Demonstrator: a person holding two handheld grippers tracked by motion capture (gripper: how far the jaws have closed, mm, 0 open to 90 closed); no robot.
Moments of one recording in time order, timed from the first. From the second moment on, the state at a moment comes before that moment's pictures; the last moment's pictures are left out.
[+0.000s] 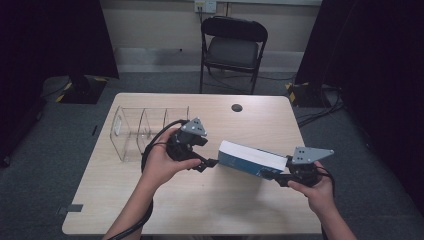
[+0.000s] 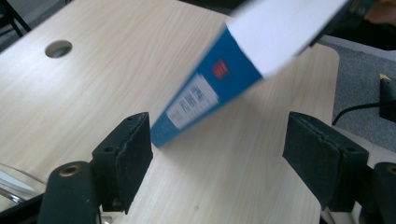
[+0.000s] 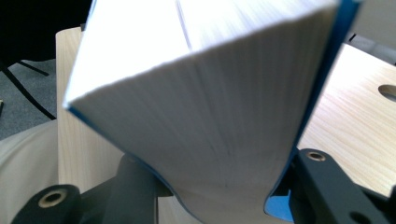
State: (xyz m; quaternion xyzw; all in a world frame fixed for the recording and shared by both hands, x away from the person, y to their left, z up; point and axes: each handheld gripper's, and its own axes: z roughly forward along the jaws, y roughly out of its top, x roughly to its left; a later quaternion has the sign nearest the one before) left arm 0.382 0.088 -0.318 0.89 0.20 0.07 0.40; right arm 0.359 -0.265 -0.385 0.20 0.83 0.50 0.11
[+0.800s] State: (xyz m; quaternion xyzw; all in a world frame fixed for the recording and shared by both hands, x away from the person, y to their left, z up) left arm 0.366 0.089 -0.397 0.90 0.22 0.03 0.37; right arm 0.377 -0.269 -0.368 0.25 0.82 0.51 0.09
